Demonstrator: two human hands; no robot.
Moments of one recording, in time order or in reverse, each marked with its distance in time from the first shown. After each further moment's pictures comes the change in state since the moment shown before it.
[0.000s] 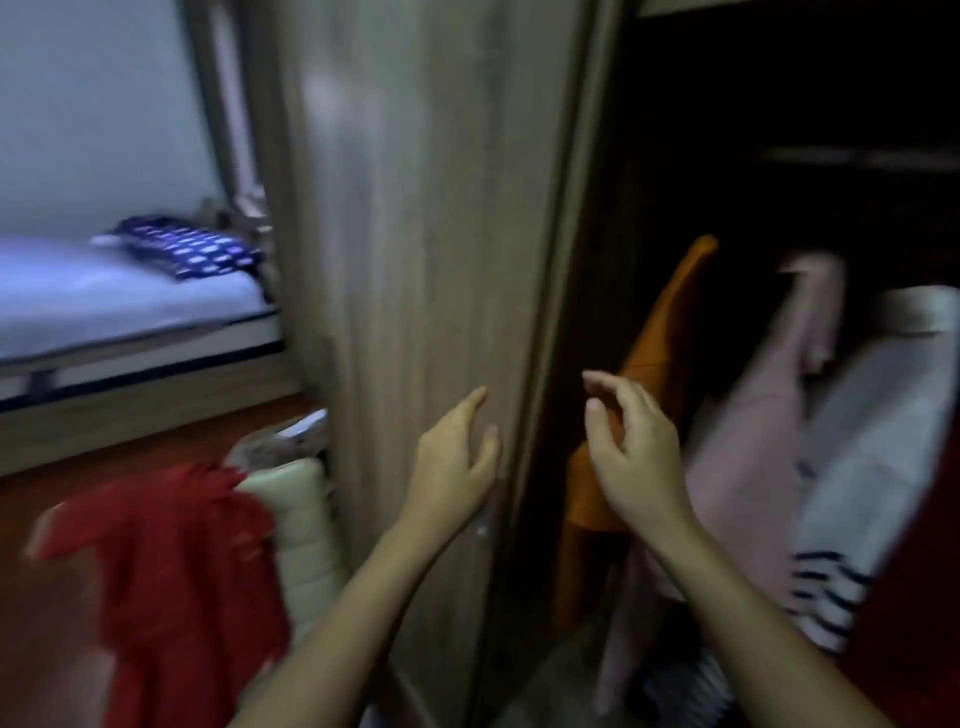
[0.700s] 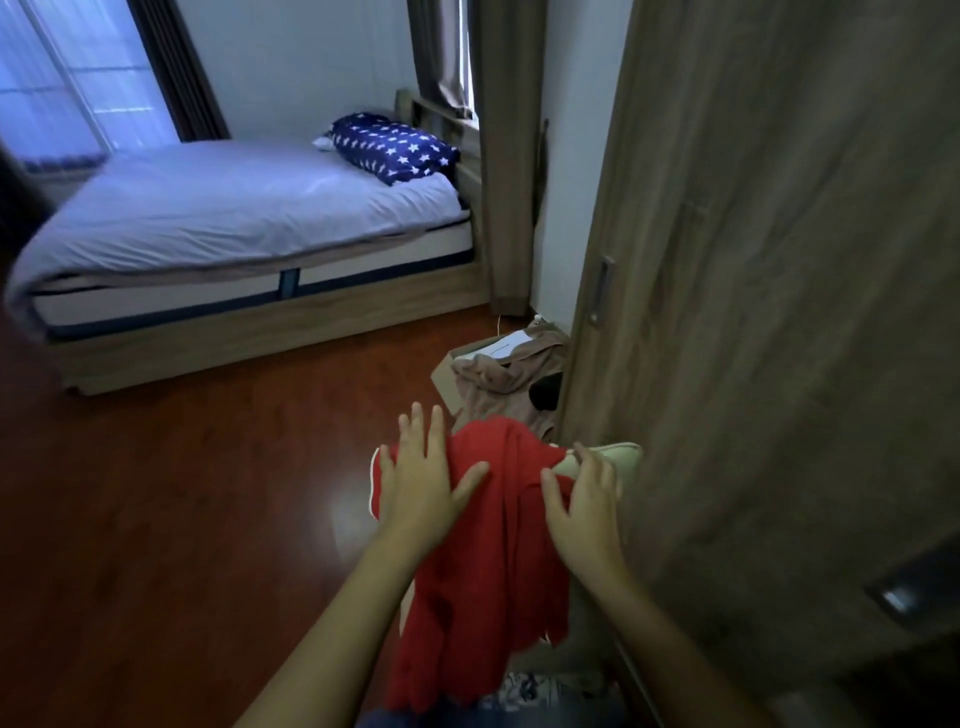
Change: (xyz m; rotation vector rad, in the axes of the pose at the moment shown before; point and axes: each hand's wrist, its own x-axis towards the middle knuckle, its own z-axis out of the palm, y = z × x) left_hand -0.049 -0.359 -0.256 0.714 -0.163 -0.572; right_hand -0.110 -0.121 0.453 0.051 -0.491 0.291
